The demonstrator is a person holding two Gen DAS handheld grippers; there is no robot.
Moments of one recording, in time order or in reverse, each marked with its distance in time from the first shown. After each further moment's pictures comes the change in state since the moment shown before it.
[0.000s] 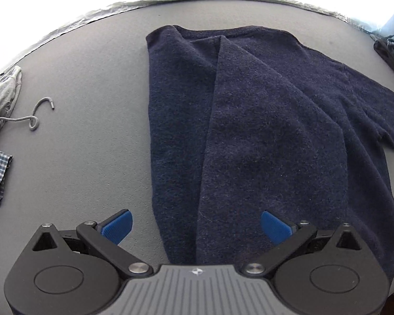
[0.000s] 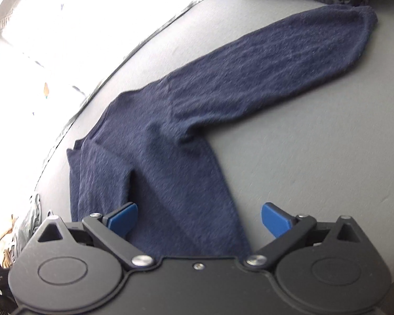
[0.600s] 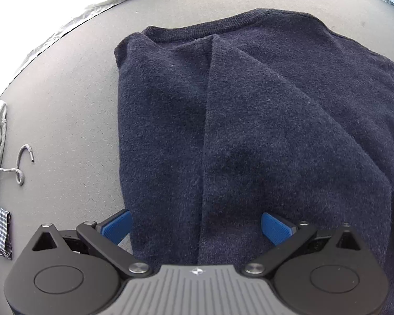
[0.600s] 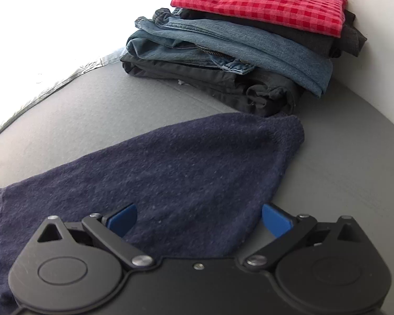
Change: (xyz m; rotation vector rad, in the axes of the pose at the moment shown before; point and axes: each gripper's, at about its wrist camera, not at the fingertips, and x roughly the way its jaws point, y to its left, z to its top) left arm 0.068 -0.029 0.095 0.079 0.118 0.139; right arm 0.061 -0.106 0.148 -0.099 -0.283 -0.460
